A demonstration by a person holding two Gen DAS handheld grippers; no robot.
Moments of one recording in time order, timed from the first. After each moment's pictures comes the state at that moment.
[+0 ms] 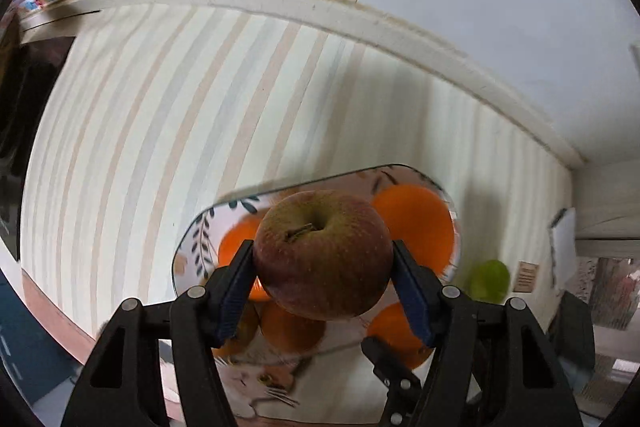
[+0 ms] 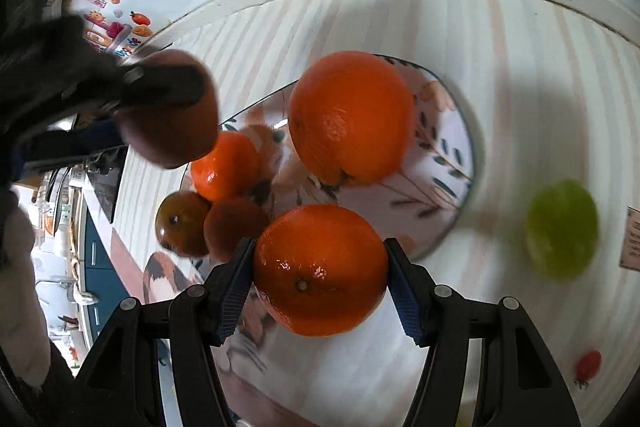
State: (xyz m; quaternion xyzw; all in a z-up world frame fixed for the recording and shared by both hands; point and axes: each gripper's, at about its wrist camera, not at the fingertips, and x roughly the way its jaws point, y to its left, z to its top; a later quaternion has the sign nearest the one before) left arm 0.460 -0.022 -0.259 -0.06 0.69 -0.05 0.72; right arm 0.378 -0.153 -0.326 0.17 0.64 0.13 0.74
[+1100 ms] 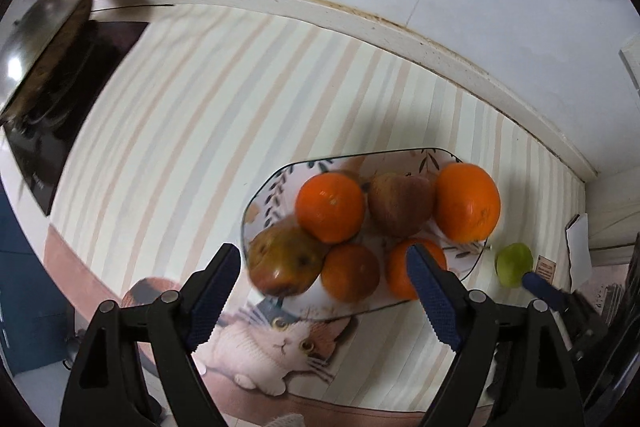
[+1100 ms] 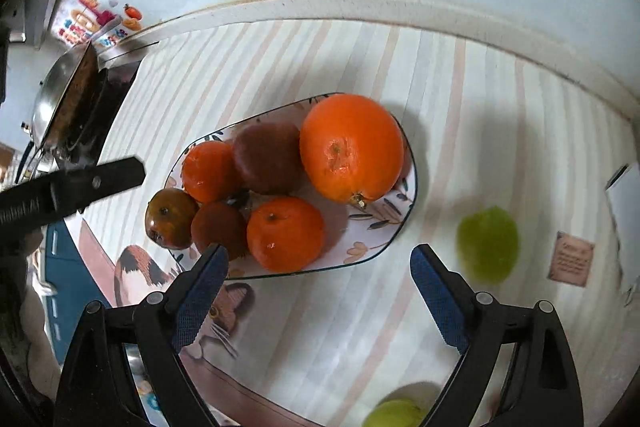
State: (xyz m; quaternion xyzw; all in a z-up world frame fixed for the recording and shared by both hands) left arm 0.375 0.029 -0.212 -0.06 0.62 0.01 0.78; right arm 0.365 -0.159 -0.258 0.07 0.62 0.09 0.78
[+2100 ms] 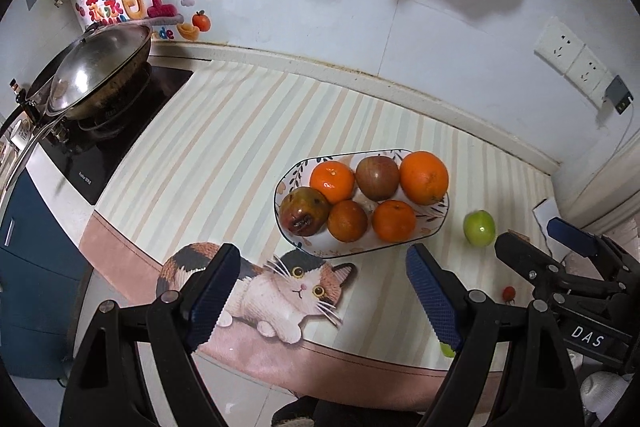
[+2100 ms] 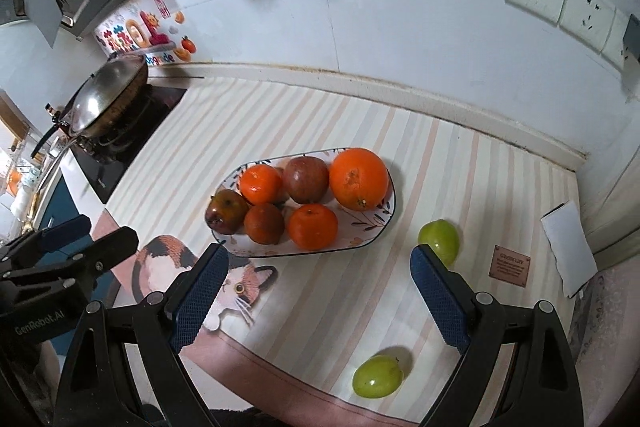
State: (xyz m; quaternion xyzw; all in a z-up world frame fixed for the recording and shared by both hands) left arm 0.245 0.029 -0.120 -0.05 0.52 0.00 0.85; right arm 0.267 -0.154 -0.133 0.02 0.51 0.10 0.85
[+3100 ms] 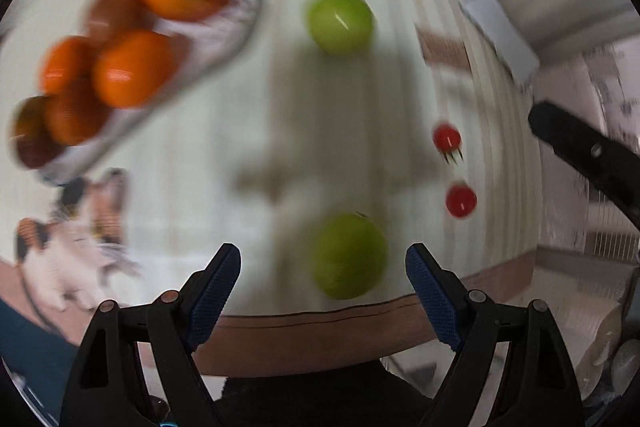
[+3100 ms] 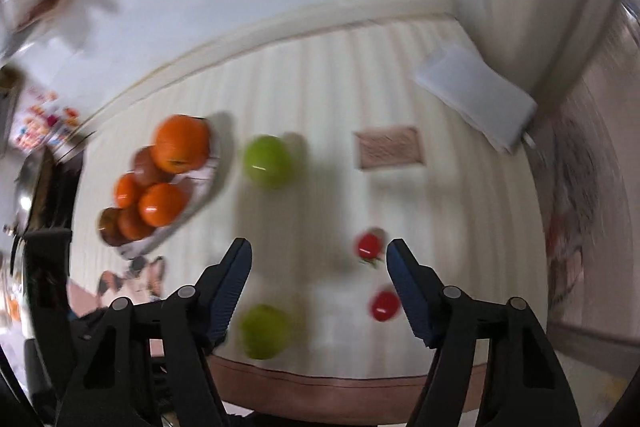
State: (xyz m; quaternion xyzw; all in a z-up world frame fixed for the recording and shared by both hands) left arm 0.252 -0.180 -0.294 0.04 0.72 -0.20 0.66; right arm 0.218 -0.351 -0.230 0.20 0.57 -0.08 0.79
